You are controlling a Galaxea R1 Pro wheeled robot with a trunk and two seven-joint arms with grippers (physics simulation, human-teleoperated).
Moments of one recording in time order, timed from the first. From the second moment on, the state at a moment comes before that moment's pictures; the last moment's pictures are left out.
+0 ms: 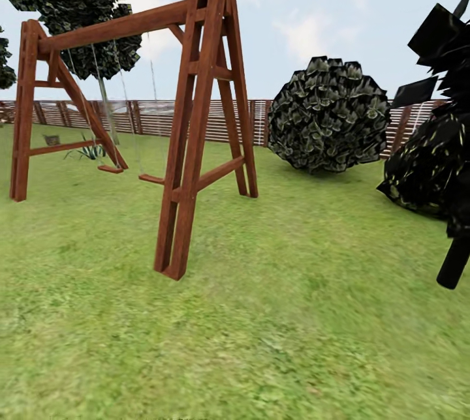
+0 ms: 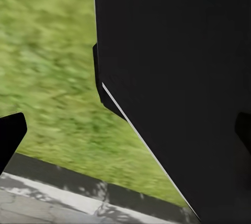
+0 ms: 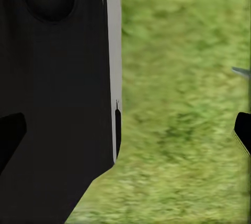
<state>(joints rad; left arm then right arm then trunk) 0.13 0.03 0.00 -0.02 0.00 0.00 0.00 0.01 -0.09 -0.01 0.01 0.00 0.00 0.00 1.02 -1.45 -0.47</state>
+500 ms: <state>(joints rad) 0.13 0.03 0.00 -0.02 0.00 0.00 0.00 0.01 -0.09 -0.01 0.01 0.00 0.00 0.00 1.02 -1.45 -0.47</state>
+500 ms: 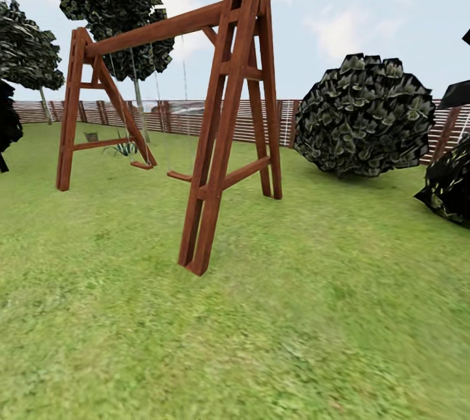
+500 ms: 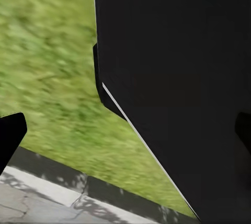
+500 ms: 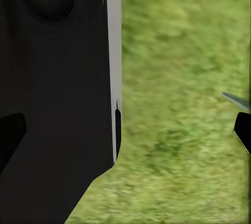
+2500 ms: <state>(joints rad) 0.13 0.03 0.00 -0.04 0.00 0.00 -0.01 0.01 -0.09 0.00 0.01 0.00 0.00 0.00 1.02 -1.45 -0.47</state>
